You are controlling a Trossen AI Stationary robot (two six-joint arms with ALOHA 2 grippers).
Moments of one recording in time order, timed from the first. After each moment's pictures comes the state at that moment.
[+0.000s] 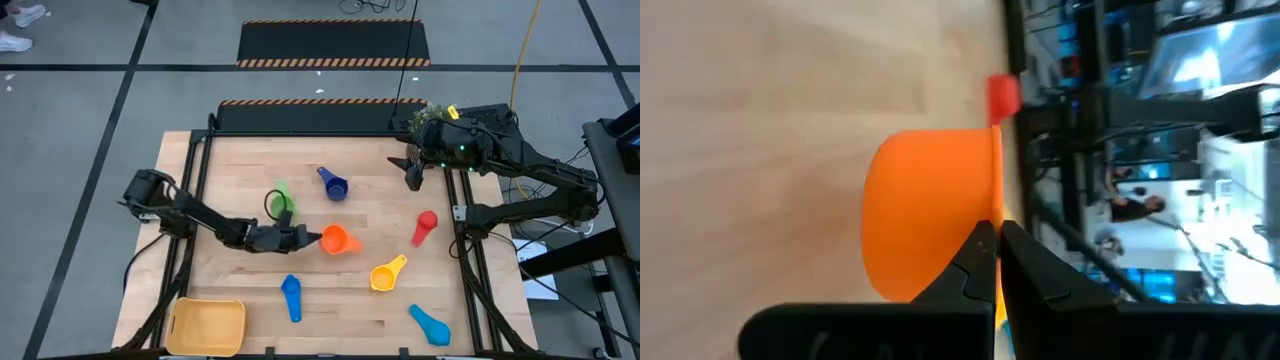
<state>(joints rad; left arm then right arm) -0.28 1.72 0.64 0.73 -0.42 -1.56 -0.23 0.99 1.25 -0.77 0.21 0.05</state>
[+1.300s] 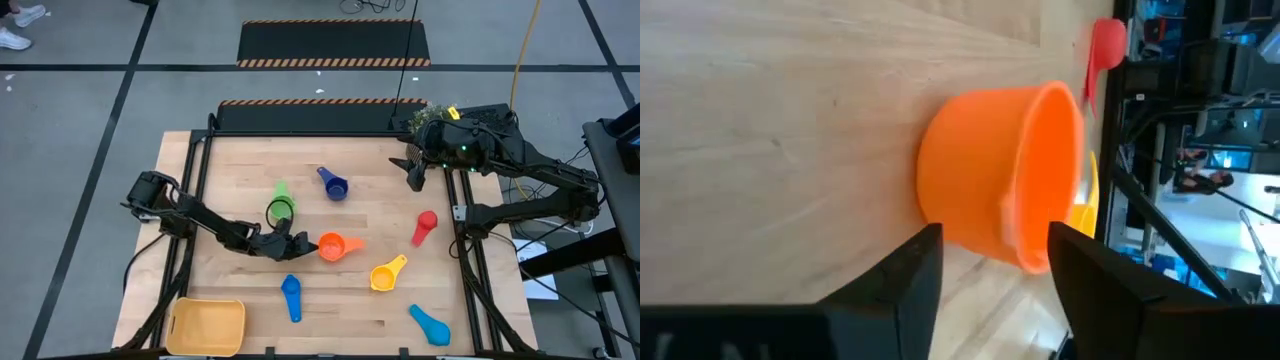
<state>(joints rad) -0.30 1.73 0.64 0.54 -0.30 -1.72 -0.23 0.98 1.25 -0.78 0.20 0.03</state>
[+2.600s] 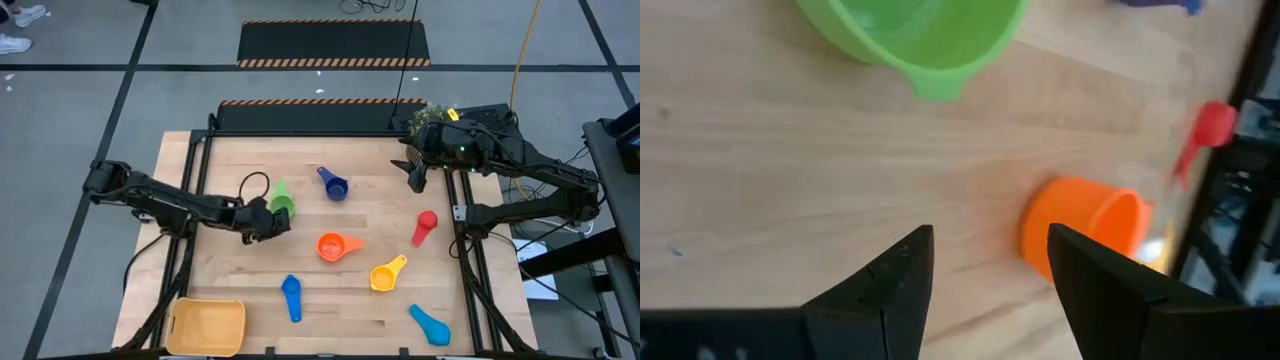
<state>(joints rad) -0.14 1.31 0.64 -0.18 -0.14 -1.82 -0.23 0.98 1.25 -0.82 0.20 0.01</state>
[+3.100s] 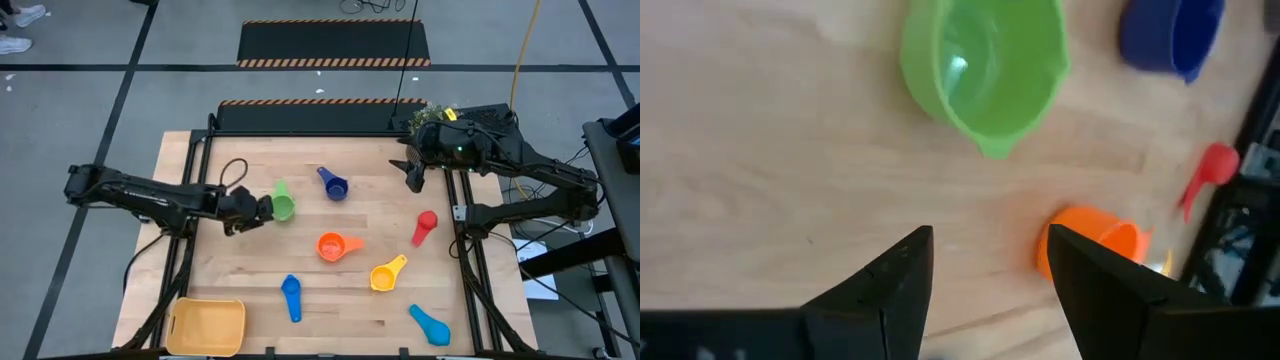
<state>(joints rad) -0.05 1.07 0.64 -0.51 -0.10 -1.82 -0.23 0.99 1.25 -0.81 0.21 0.01</state>
